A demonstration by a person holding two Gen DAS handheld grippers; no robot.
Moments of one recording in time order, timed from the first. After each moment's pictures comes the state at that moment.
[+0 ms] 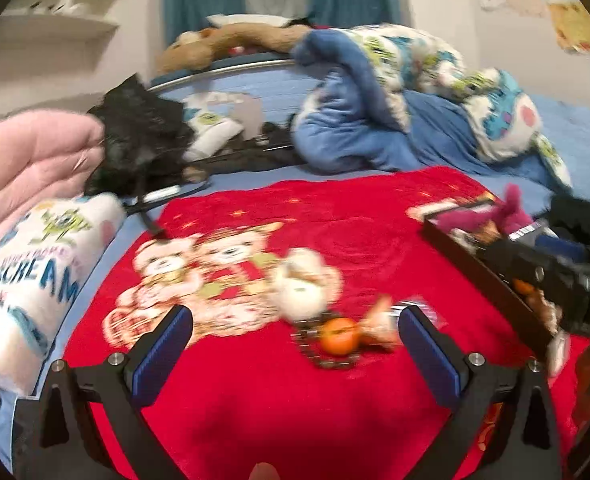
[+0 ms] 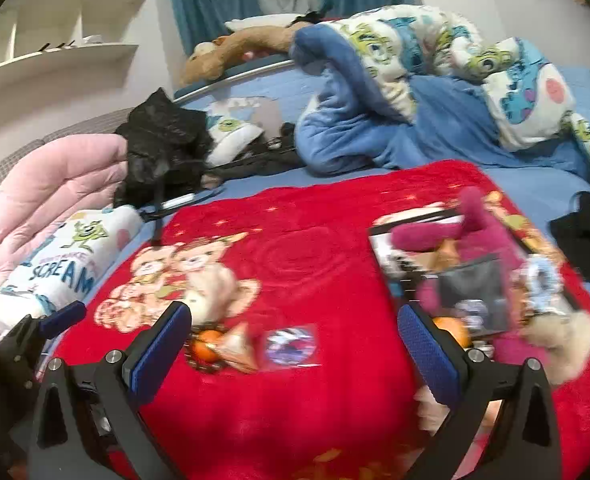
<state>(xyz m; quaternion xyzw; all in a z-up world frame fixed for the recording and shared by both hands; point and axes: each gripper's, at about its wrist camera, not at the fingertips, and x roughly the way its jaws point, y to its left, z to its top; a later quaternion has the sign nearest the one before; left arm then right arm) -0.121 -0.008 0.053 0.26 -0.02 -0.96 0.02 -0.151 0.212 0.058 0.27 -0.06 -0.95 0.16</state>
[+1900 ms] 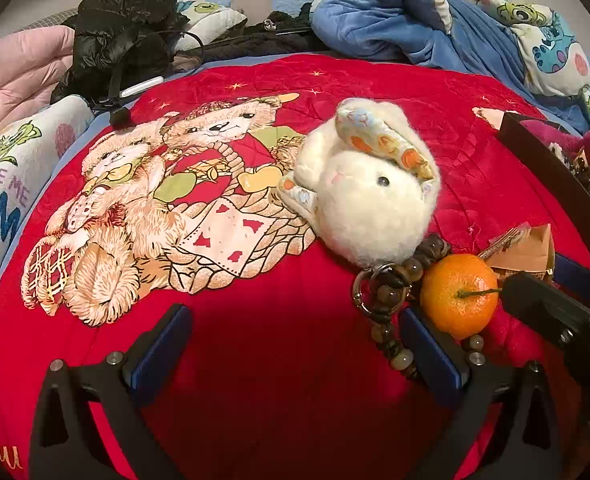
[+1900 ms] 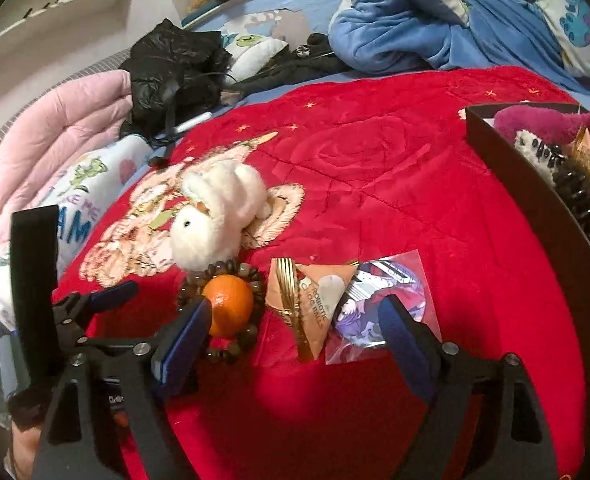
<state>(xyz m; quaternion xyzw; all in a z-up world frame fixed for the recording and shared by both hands) -0.240 -0.033 -0.072 0.43 -0.01 -0.90 0.03 -0.226 0.147 -0.053 0.39 -0.07 -0.90 0.19</state>
